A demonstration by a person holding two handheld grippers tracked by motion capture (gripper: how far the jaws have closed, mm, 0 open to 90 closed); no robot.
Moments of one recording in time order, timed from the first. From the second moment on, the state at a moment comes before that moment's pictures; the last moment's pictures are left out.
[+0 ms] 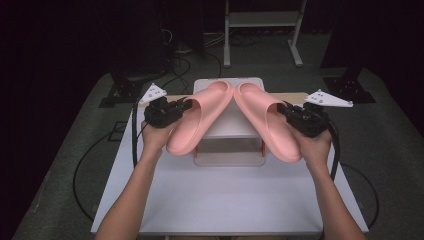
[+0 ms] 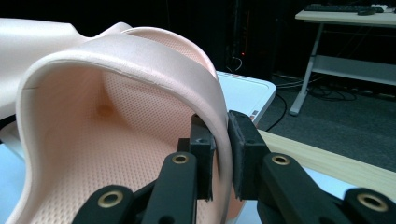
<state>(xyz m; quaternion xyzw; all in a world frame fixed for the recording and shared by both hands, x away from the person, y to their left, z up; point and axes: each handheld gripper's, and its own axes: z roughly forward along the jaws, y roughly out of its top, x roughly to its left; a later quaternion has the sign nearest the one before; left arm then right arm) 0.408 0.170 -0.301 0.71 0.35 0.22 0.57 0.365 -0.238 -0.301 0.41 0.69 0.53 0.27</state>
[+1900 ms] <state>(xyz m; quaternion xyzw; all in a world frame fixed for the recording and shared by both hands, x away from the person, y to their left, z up) 0.447 0.154 -0.298 0.69 0.41 0.22 0.56 0.419 -0.219 -0.300 0.47 0.66 0.52 0.26</state>
